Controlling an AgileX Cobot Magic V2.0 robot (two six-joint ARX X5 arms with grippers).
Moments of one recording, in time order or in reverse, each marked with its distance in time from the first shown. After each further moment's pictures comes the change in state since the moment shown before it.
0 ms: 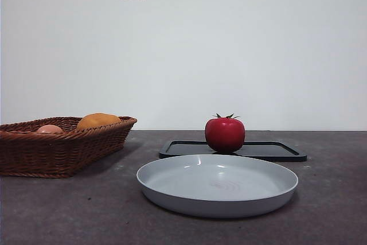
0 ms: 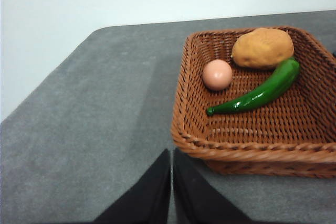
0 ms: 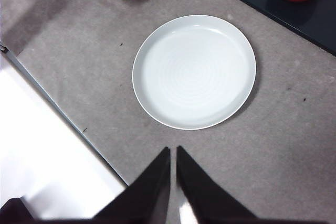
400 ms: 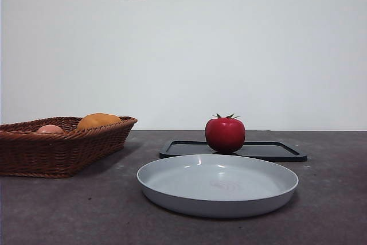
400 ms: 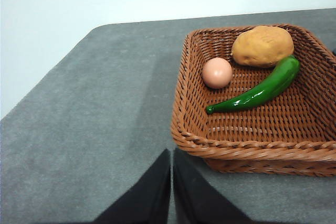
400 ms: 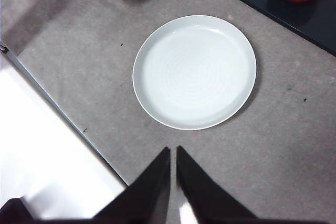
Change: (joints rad) left arm 0.000 0.000 0.001 -0.012 0.000 -0.003; right arm 0.000 0.000 0.000 0.001 0.000 0.000
